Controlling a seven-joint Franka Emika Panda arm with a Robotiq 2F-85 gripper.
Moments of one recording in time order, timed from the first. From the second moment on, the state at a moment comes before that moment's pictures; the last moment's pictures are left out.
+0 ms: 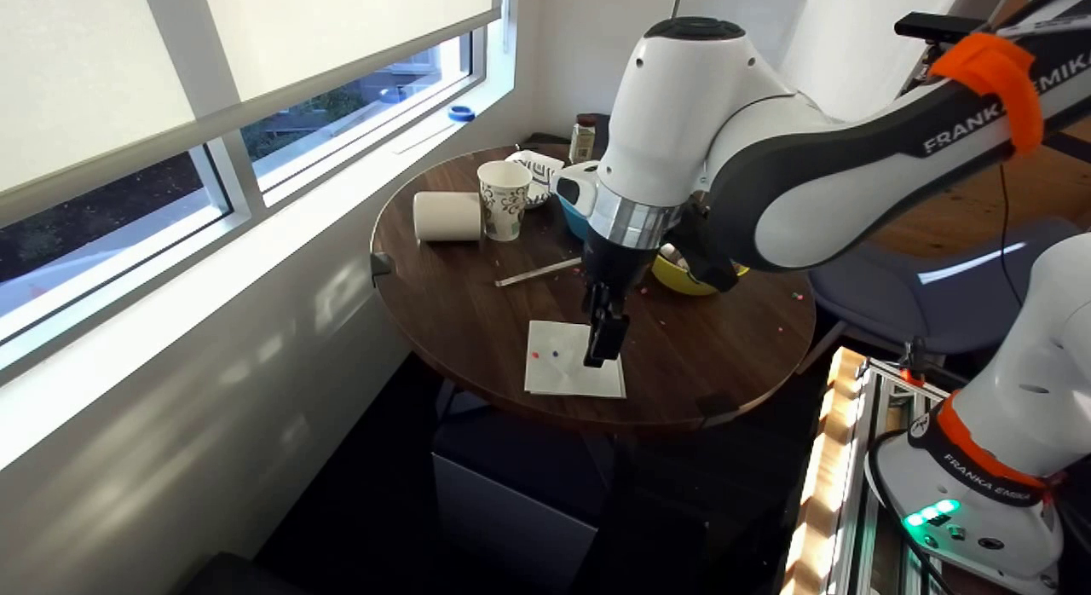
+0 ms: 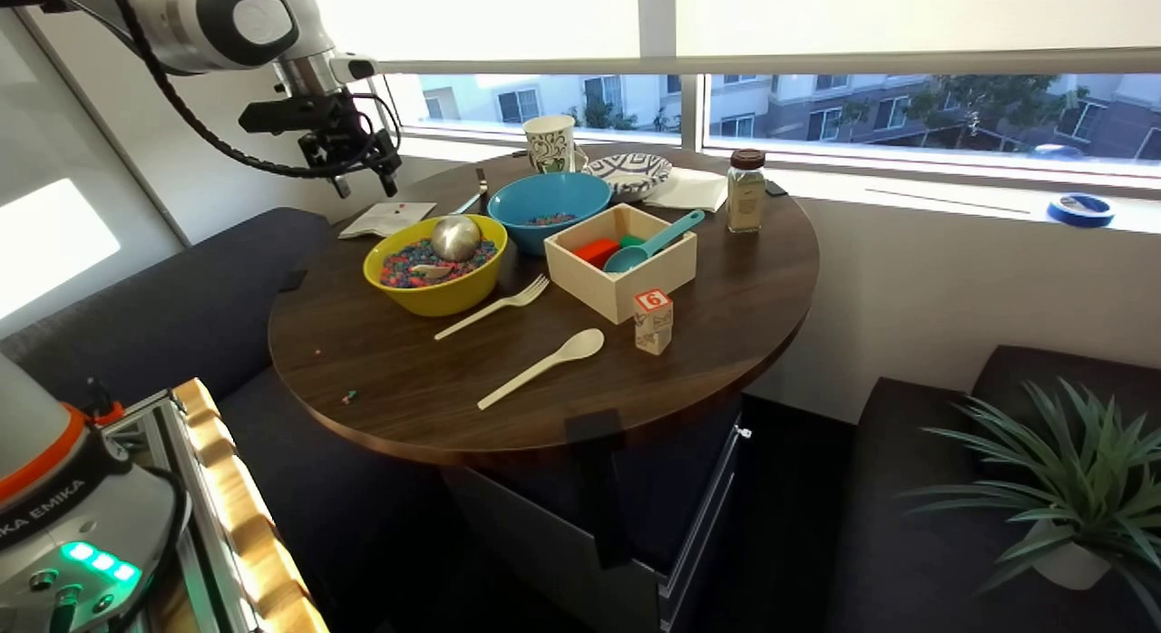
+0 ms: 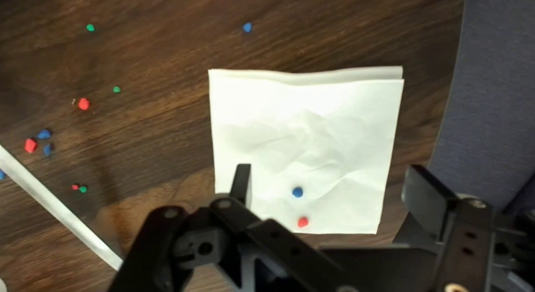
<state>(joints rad) 0.22 -0.05 0.22 -2.40 -0.01 2.42 -0.17</state>
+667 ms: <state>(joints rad) 0.21 0.07 0.22 -2.30 -0.04 2.42 -0.18</state>
